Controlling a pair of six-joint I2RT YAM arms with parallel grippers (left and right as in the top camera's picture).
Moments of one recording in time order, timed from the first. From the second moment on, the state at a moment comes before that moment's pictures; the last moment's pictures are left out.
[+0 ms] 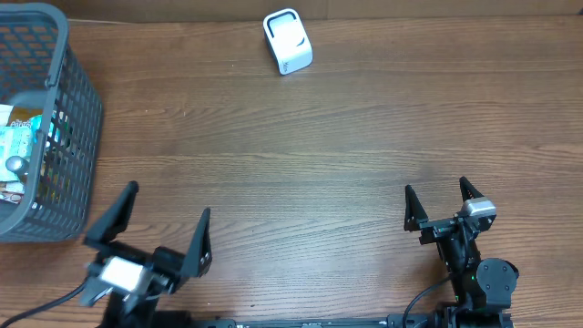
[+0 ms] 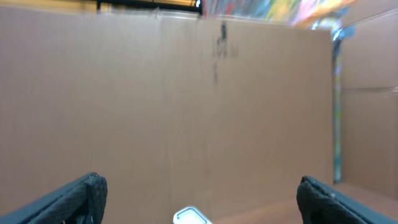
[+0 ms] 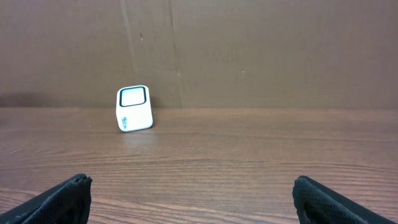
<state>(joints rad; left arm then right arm) -0.02 0.09 0.56 -0.05 0.34 -0.10 -0.06 0.01 0.02 -0.01 -0.23 0.07</state>
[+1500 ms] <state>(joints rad) -0.02 1.38 1.72 -1.36 0.55 -0.17 -0.06 0.01 0.02 -0.01 -0.23 0.07</state>
